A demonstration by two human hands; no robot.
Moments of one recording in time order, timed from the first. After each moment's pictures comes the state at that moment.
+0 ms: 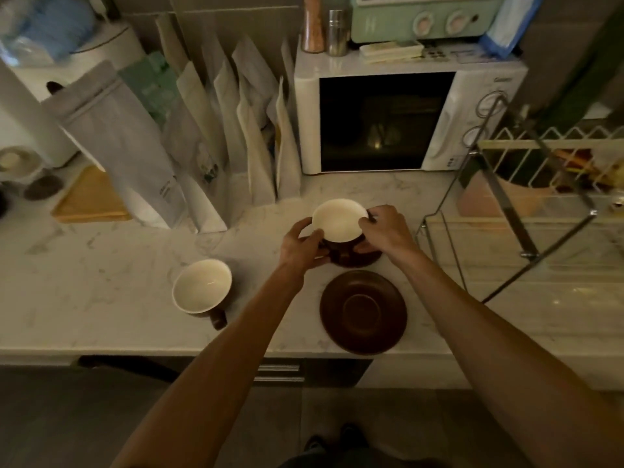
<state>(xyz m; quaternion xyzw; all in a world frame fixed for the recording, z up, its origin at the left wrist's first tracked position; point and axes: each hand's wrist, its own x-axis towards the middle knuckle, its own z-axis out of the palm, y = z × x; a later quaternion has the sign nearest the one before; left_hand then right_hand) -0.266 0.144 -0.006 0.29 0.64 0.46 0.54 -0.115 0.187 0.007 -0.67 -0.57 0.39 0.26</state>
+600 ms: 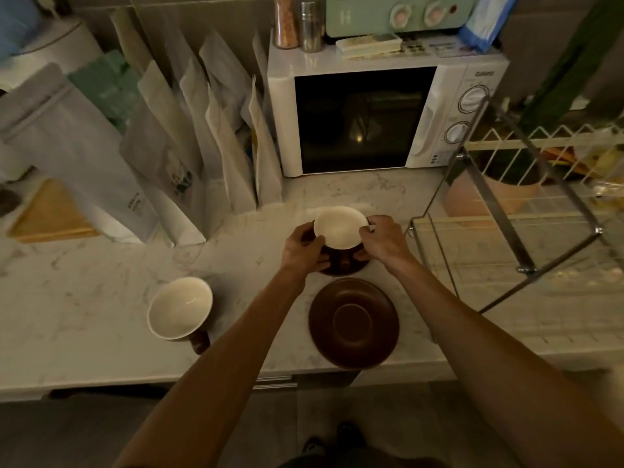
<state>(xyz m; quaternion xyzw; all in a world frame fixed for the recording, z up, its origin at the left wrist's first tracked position) -0.247 0.177 -0.027 0.33 0.64 0.42 0.55 -0.096 0.204 -0.018 -0.70 -0.53 0.39 0.26</state>
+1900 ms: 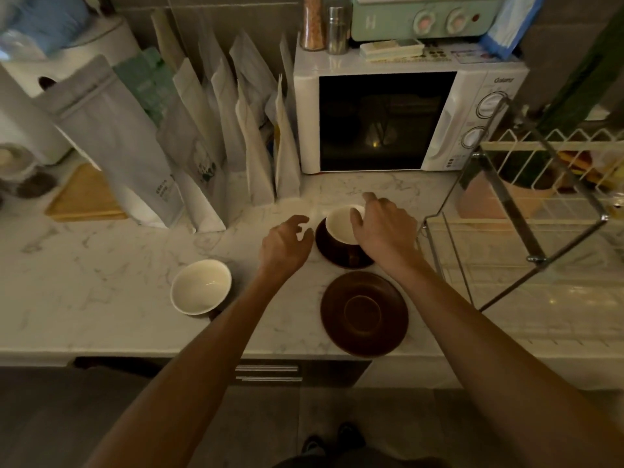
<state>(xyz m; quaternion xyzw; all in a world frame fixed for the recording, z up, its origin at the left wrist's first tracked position) -0.301 0.144 -0.003 0.59 0.73 0.25 0.23 -0.133 0.170 0.026 -0.68 -0.72 0.02 0.15</state>
